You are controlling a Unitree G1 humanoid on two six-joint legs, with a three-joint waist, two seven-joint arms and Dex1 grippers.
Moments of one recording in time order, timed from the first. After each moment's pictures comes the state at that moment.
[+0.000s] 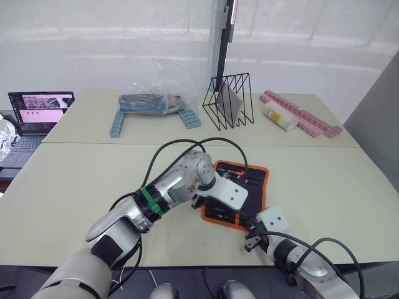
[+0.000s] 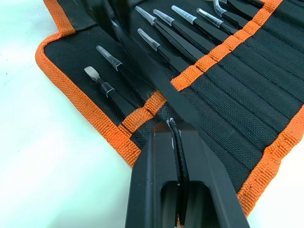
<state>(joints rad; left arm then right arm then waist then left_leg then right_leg) -0.98 0.34 -0.74 0.18 0.48 0.30 -1.44 0.27 -0.42 0.15 -0.63 0.16 0.62 0.33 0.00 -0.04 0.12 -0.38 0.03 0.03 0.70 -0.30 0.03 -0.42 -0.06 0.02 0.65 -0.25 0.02</state>
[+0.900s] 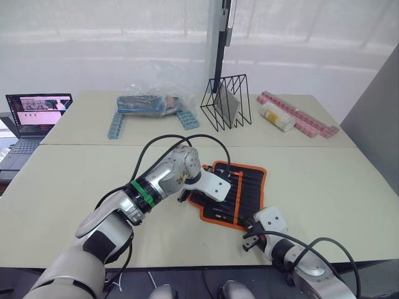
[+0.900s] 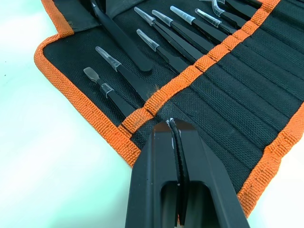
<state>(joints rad) -1.01 0.37 -0.74 0.32 0.51 0.23 -1.42 0.26 -0.40 0.16 -0.62 0.15 0.62 0.32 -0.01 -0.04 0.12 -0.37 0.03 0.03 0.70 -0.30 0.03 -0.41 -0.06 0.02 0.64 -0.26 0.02</state>
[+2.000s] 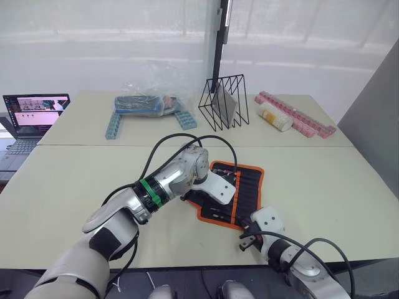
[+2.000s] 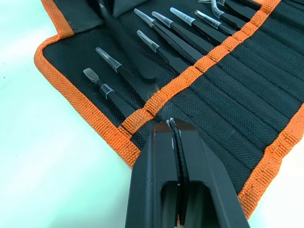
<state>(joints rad) -1.06 0.33 -0.81 0.31 0.62 0.27 -1.48 0.26 -0.35 0.19 -0.61 0.12 0.61 0.32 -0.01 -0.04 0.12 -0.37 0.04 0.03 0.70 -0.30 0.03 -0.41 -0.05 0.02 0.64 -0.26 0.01</state>
